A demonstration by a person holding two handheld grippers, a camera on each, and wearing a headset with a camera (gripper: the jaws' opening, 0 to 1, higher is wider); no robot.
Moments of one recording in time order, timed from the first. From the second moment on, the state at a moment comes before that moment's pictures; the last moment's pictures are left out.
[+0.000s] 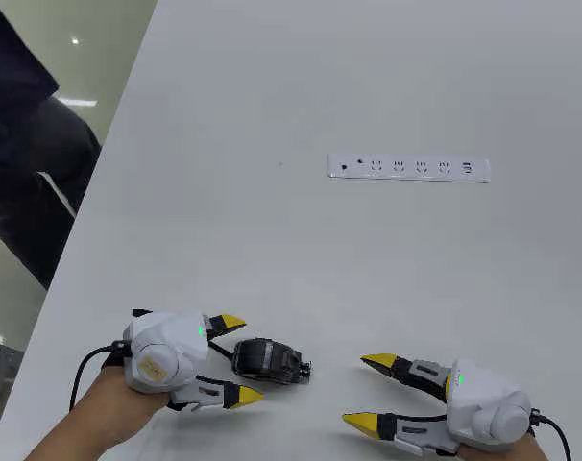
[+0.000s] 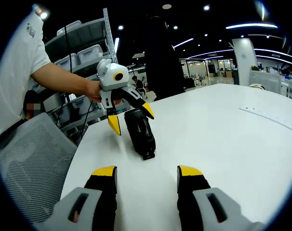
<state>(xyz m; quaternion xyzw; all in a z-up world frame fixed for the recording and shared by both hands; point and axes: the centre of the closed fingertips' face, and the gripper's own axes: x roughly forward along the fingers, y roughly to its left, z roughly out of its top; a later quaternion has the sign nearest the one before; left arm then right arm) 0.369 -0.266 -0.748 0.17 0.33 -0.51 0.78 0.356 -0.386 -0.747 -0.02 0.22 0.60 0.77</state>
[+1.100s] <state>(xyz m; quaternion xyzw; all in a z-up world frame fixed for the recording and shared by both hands) 0.367 -0.275 -0.758 0.17 0.34 -0.53 0.76 0.364 -0.373 -0.753 -0.01 0.22 0.60 0.77</state>
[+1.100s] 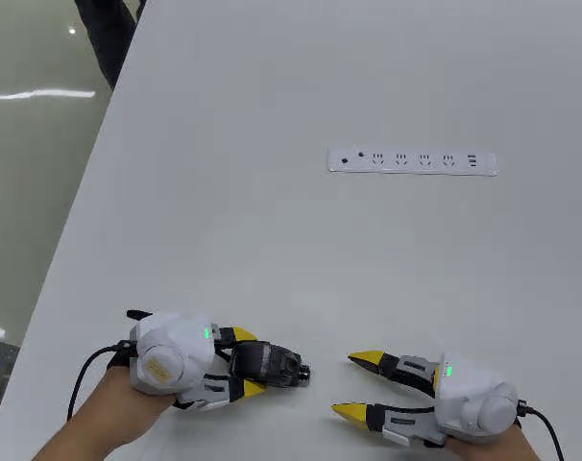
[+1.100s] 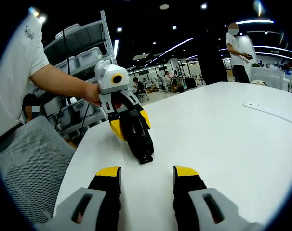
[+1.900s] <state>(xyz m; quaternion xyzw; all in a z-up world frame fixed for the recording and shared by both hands) 0.368 -0.274 -0.762 0.15 0.34 -0.53 0.76 0.368 -0.334 -0.767 -0.05 0.19 0.65 0.73</state>
